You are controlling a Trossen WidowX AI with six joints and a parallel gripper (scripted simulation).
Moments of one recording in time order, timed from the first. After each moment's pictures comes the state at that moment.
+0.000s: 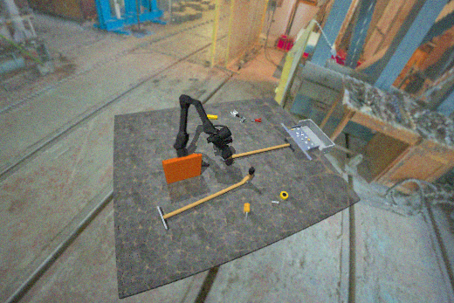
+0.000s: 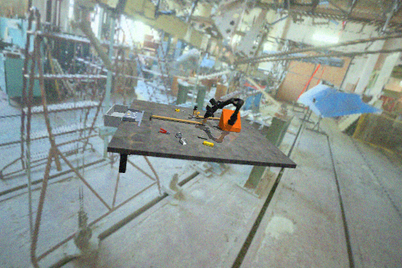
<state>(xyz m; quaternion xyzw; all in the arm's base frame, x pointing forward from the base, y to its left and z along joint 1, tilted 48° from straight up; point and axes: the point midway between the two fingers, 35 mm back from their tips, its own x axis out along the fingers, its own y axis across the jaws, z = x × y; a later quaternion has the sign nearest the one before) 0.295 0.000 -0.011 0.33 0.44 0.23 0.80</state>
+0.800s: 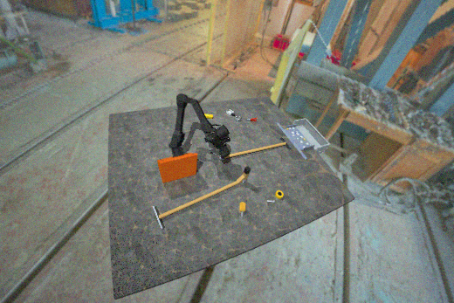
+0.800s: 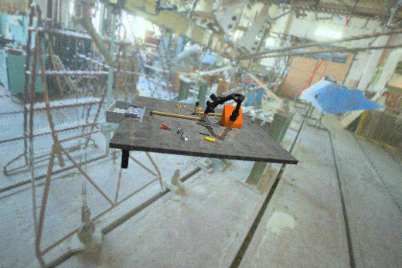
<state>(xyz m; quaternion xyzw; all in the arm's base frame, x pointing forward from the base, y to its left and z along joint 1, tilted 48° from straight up) 0.309 -0.001 -0.013 0.33 0.44 0.23 0.80</state>
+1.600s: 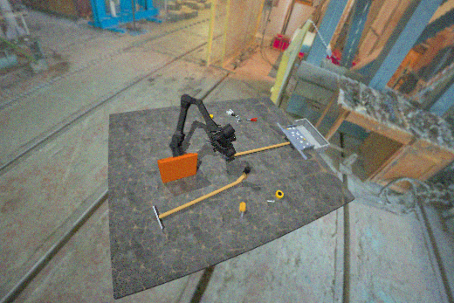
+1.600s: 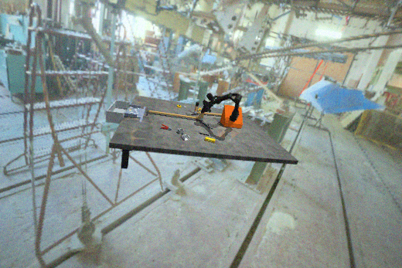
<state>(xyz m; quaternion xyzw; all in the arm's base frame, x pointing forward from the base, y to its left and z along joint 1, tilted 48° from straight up) 0.348 0.001 -0.015 0.33 0.44 0.24 0.80</state>
